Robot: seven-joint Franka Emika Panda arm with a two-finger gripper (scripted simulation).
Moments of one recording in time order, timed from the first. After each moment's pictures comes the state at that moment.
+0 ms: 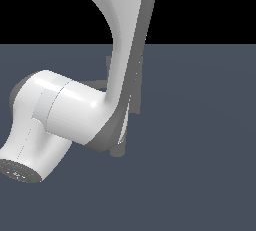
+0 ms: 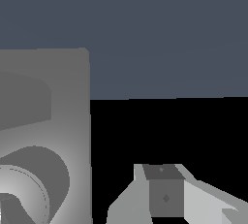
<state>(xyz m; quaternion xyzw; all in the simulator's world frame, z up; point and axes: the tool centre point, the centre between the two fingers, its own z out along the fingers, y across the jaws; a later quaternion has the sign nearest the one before) 0.008 0.146 0.120 0.03 0.71 -0.02 0.71</state>
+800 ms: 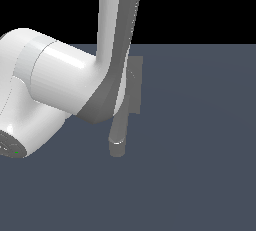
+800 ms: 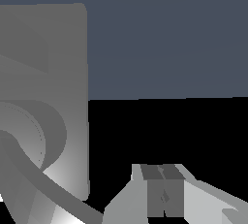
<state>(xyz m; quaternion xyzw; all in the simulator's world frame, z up) 0.008 0.148 0.175 0.03 0.71 -0.02 0.70</state>
